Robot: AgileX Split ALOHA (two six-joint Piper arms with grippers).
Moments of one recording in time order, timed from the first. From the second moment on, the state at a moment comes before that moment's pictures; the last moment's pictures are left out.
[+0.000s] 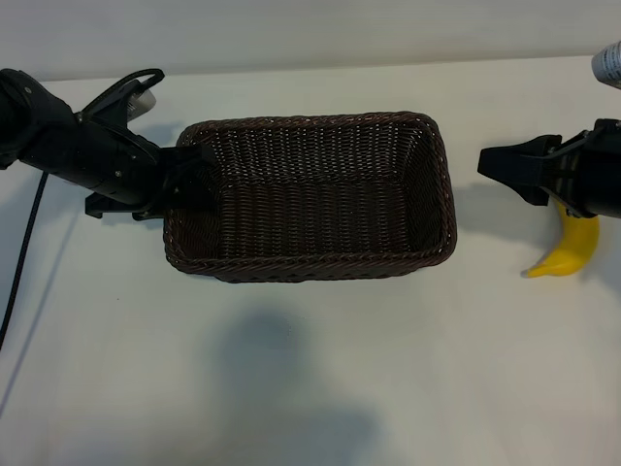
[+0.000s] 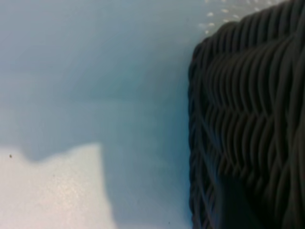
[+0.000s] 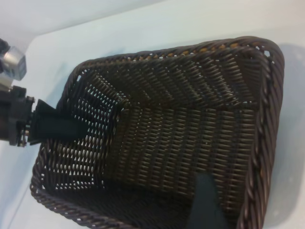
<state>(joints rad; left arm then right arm) -0.10 1.90 -1.08 -0.76 0.59 0.35 0.07 1.36 -0.60 1.60 0.56 -1.32</state>
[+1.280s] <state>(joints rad) -0.10 1.72 -1.08 -0.66 0.66 0.36 0.07 1.36 -0.60 1.60 0.56 -1.32</state>
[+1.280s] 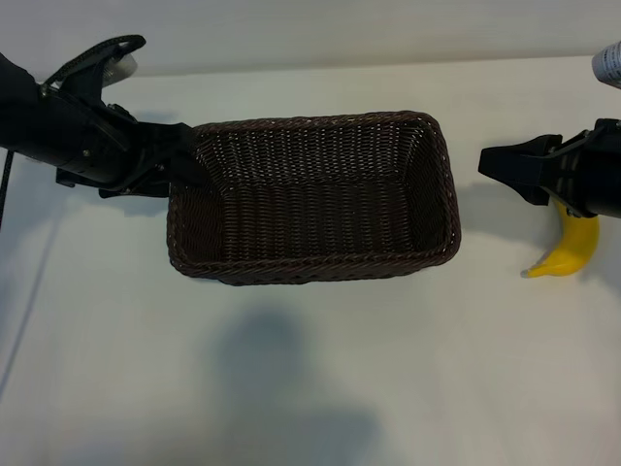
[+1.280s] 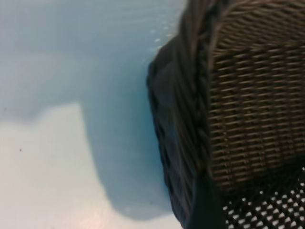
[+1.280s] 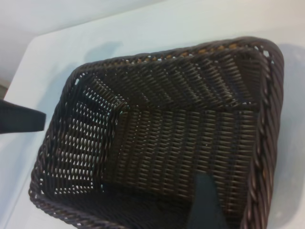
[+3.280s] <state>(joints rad) -0.10 1.39 -1.03 -0.01 1.02 -0.04 0.07 1.36 -0.60 1.60 0.55 -1.32</state>
